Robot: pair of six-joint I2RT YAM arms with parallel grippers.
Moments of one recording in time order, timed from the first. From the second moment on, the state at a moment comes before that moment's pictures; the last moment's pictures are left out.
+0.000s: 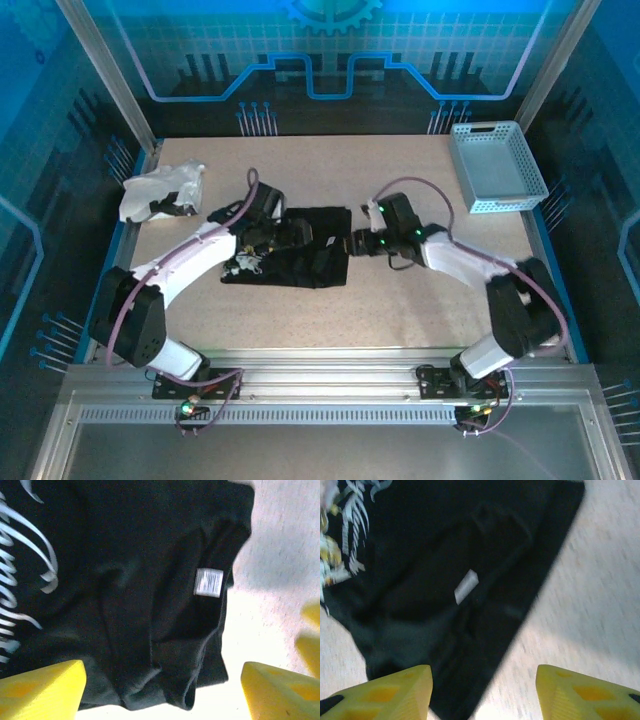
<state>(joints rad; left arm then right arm) -0.47 1.51 1.05 -0.54 0.18 -0.64 0.48 1.60 0.98 -0.23 -0.28 0.35</state>
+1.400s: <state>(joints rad) -0.68 1.69 1.05 -0.27 0.26 -0.69 0.40 2.04 1.43 -0.36 -0.31 0.34</state>
